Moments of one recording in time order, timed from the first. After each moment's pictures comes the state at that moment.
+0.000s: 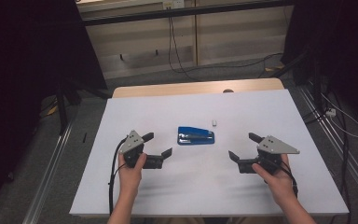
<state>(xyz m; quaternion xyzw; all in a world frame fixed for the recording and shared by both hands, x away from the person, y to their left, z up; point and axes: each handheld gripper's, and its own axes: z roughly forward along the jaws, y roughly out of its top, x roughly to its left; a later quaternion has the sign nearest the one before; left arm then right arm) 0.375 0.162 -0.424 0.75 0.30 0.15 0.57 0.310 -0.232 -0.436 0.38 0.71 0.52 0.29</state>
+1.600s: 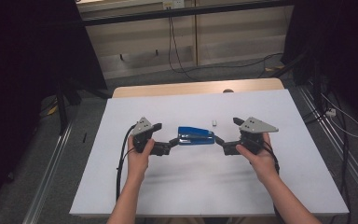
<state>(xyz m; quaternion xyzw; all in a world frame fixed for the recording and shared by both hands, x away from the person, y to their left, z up) 0.415 0.138 -0.420 0.77 0.29 0.12 0.56 0.365 -0.202 -0.420 0.36 0.72 0.53 0.27</state>
